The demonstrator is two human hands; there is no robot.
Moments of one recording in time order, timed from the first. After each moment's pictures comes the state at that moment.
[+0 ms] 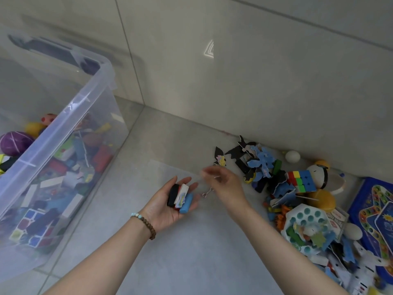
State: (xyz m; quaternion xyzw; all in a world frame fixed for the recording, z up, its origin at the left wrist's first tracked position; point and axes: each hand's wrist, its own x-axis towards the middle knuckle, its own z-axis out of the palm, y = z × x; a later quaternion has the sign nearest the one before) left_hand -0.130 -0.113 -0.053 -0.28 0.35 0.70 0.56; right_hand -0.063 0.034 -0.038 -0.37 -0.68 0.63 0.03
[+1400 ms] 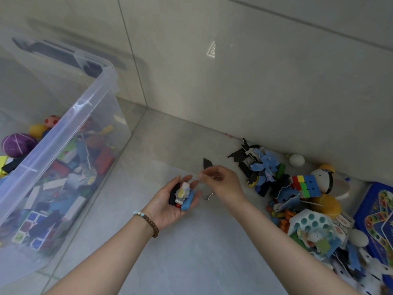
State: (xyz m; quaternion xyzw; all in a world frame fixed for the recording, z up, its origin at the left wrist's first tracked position) left_hand -0.139 -0.105 -0.049 -0.30 0.34 0.71 0.53; right_hand -0.083 0.037 -0.041 -0.38 -0.70 0.60 0.00
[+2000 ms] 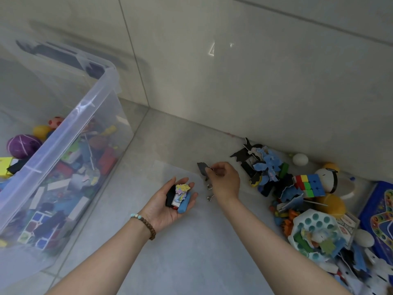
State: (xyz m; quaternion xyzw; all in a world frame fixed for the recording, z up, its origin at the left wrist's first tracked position) left_hand -0.141 -0.116 -0.053 -0.31 0.35 0.72 0.52; right_hand -0.096 0.029 -0.066 -0.47 -0.72 0.50 0.09
